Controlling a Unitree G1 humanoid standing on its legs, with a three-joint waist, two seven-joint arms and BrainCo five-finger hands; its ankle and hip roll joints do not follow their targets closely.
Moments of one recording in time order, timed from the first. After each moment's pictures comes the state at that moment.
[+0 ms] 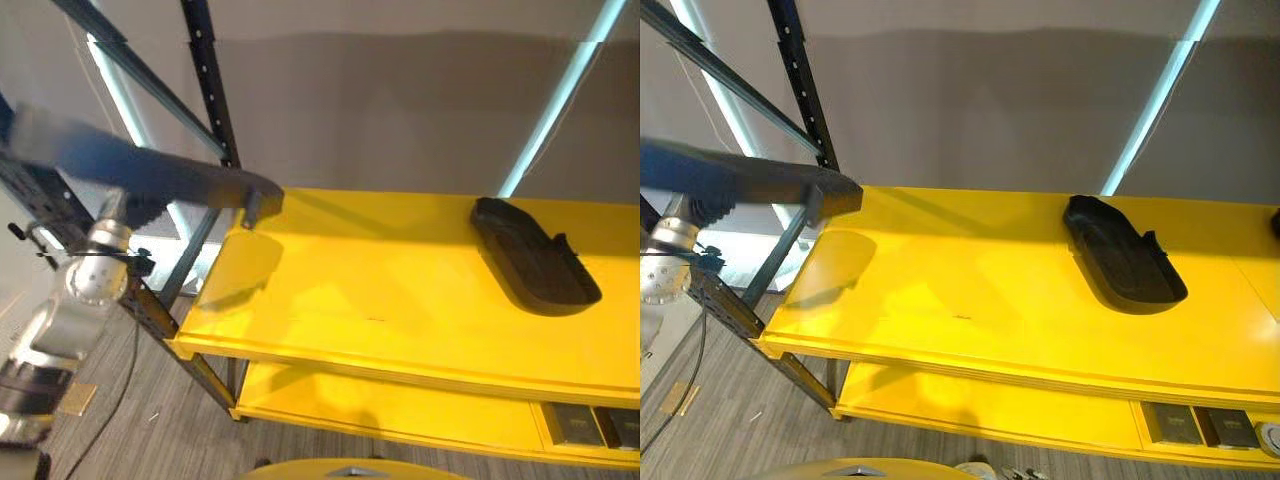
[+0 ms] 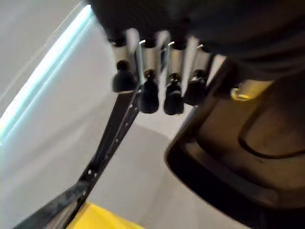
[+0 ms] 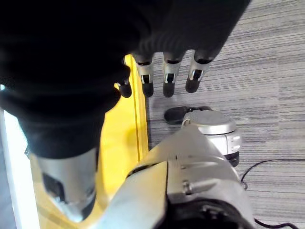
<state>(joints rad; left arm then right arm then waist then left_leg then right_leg) -0.26 0.90 -0.10 -0.09 0.04 0.02 0.08 0.22 -0.34 0.07 1.01 0.32 0.04 0.21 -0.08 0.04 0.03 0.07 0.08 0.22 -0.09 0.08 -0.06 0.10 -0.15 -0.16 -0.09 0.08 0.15</state>
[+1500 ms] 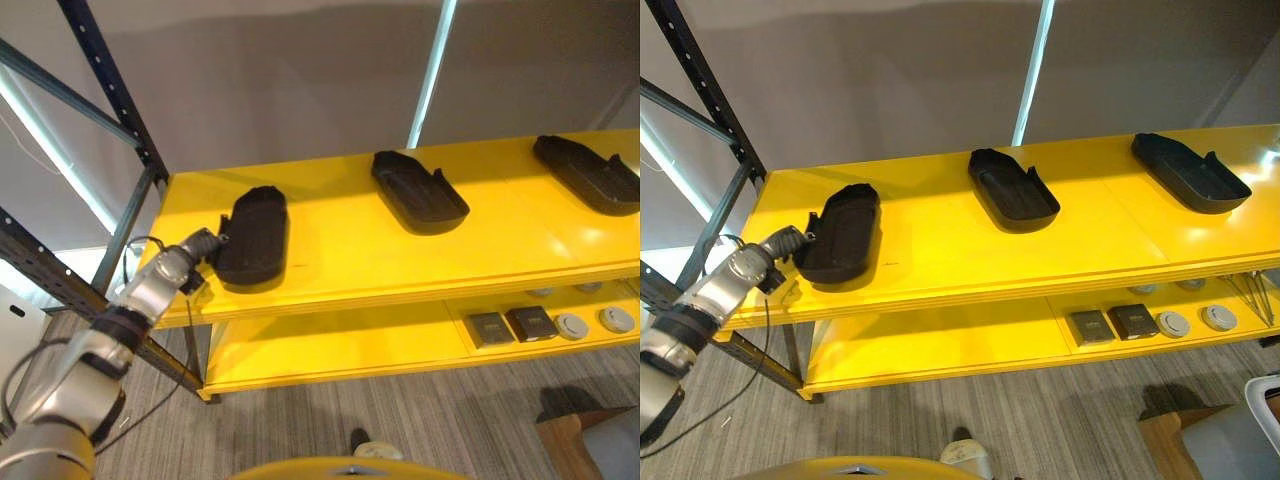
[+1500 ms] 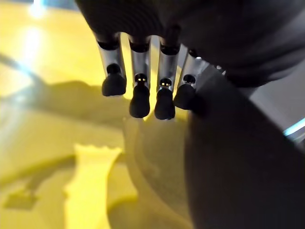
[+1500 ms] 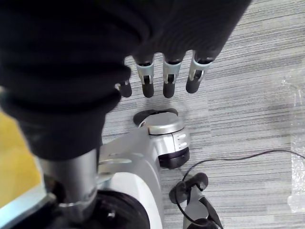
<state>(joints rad) -0.68 0.66 -0.56 0.65 -0.03 0.29 -0.09 0.20 -0.33 0.20 1.08 0.27 0.03 0.24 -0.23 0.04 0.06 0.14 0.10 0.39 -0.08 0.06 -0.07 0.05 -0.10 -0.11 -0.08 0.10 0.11</state>
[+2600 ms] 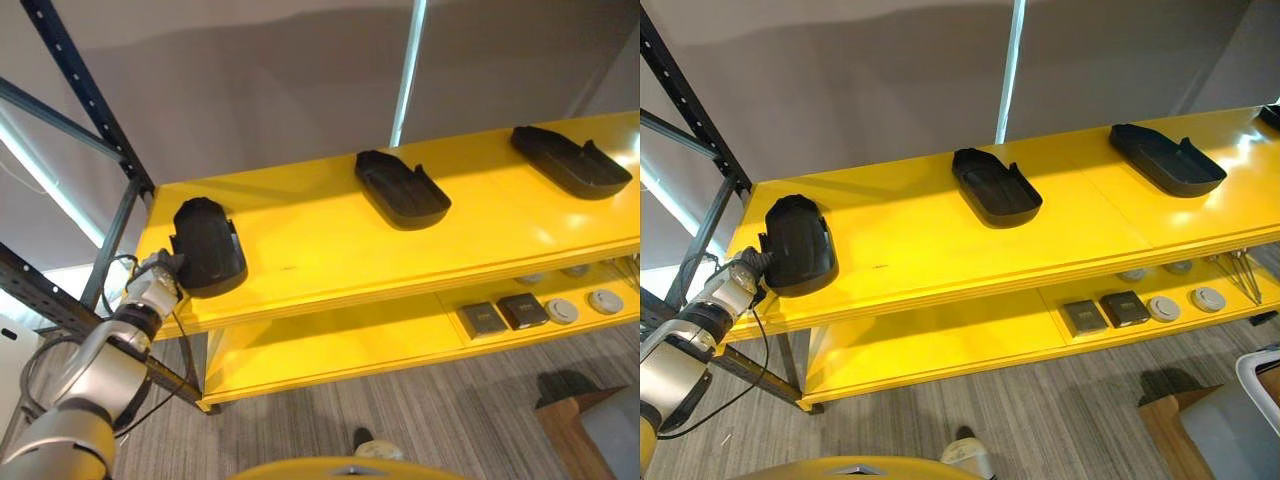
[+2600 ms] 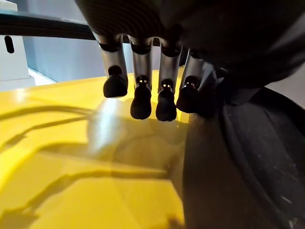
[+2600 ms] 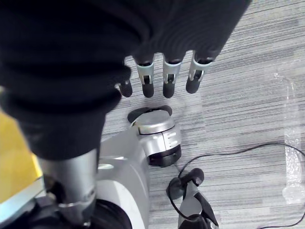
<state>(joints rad) -0.72 0.53 -0.54 1.00 0.14 0.41 0.13 0.19 -0.36 0.22 1.12 0.27 0.02 0.28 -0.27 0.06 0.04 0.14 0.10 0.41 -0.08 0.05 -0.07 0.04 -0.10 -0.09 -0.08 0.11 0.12</state>
